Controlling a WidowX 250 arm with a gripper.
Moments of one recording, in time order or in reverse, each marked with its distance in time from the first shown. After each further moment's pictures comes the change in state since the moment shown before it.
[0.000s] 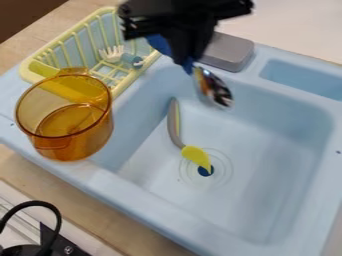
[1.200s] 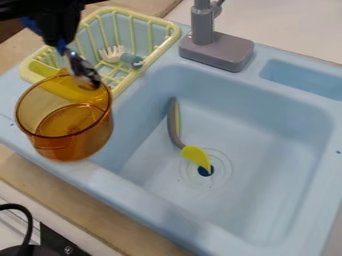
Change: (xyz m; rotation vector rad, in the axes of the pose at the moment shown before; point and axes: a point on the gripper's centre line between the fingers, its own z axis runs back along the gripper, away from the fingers) arm 0.054 0.103 -0.007 0.226 -0.133 0.154
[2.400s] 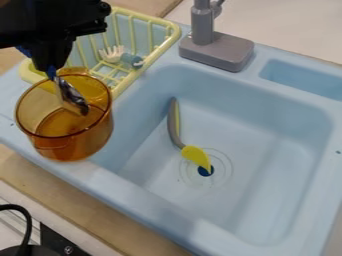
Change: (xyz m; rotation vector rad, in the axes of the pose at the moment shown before) arm -0.013 0.008 -0.025 0.066 -0.029 -0.047
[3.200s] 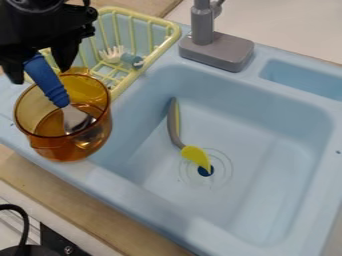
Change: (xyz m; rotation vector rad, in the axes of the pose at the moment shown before) arm -0.003 0.006 -0.002 -0.031 -0.023 0.075
